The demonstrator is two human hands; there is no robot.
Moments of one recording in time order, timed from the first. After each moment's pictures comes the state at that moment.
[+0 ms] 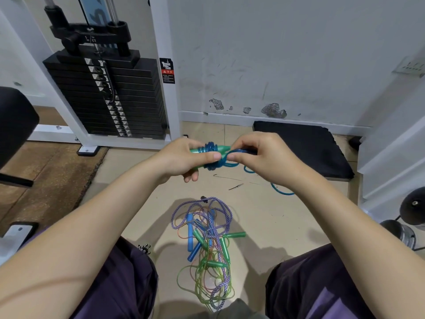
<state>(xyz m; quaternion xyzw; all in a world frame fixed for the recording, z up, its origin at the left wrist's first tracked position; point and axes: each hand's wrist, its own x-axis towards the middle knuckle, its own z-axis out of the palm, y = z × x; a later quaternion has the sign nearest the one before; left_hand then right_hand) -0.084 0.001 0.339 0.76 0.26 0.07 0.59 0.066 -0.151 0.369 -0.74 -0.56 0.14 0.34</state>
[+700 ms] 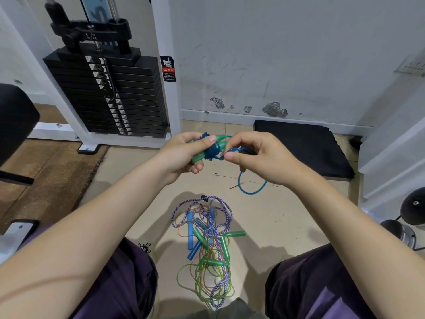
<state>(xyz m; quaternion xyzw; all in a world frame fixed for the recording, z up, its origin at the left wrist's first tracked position) -0.076 -0.004 0.334 0.62 0.31 0.15 0.71 0.061 -0.151 0.367 -0.68 -0.54 0.26 0.42</state>
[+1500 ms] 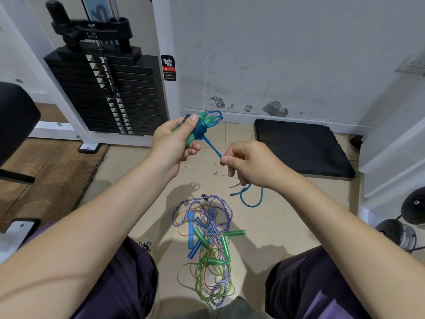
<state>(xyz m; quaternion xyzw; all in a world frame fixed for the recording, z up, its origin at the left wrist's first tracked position) -0.070 0.000 0.338 0.52 0.34 0.35 0.71 0.049 -0.139 0.354 -0.78 -0.49 0.25 0.30</state>
